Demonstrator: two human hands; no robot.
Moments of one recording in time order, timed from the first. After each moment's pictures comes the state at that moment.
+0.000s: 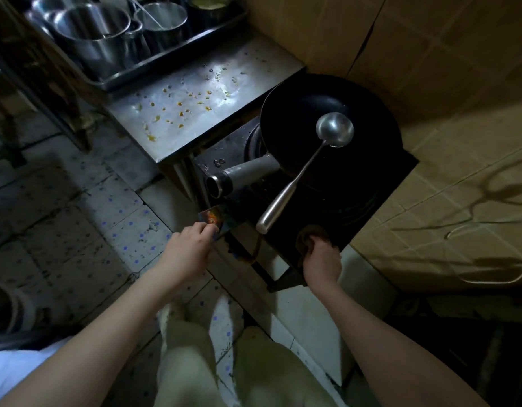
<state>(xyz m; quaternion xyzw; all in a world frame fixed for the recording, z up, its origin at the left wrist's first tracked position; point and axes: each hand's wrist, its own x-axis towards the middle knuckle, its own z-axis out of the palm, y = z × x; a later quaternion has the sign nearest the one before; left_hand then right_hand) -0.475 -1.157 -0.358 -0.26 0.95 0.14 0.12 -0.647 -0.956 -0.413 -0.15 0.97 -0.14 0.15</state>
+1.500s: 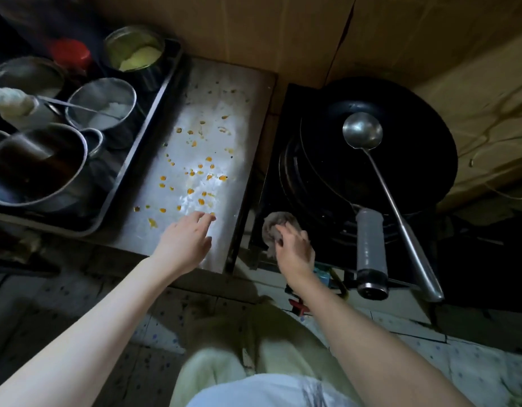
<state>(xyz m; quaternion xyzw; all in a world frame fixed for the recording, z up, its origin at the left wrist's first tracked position) -0.600 -1.507 -0.360 0.02 0.98 0.09 0.15 -0.631 -1.282 -0.445 0.00 0.97 -0.21 0.15</state>
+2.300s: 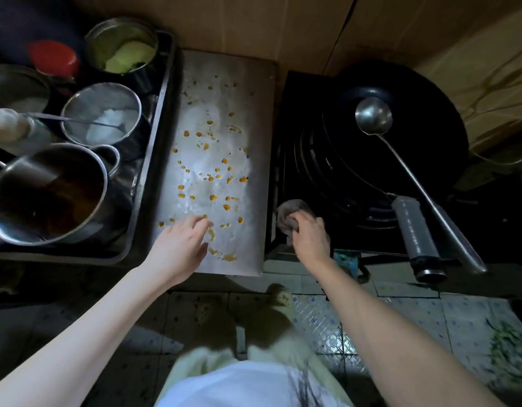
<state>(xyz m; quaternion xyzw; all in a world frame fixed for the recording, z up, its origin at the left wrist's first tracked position) -0.609 -1.607 -0.358 0.12 0.97 0.09 0.17 -0.638 -1.339 -0.424 0.06 0.98 -0.17 0.12</state>
